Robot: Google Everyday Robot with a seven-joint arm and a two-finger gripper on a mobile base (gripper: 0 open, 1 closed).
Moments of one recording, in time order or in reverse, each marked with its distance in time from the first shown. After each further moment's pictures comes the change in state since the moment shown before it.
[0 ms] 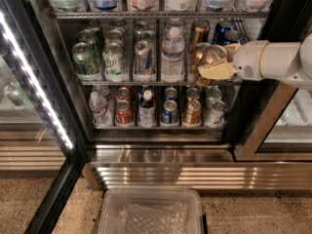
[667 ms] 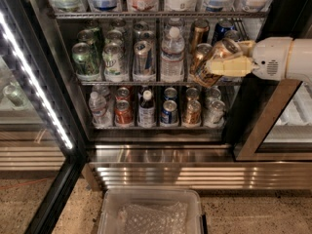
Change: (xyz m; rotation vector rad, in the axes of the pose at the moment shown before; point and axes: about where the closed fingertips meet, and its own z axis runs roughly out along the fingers) arm -0.038 0.034 -0.048 -0.174 -0.138 0.171
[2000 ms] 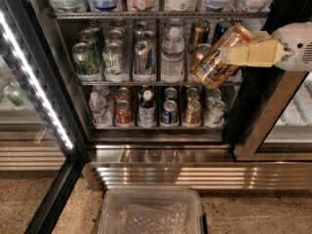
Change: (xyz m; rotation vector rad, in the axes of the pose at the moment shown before) arm -0.056 0.073 -0.051 -0.316 -0.080 0.206
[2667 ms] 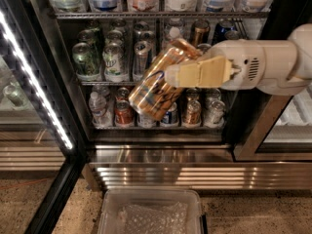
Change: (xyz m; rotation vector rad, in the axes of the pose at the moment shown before) arm 0.000 0.130 0.093 -0.533 -0.078 0.117
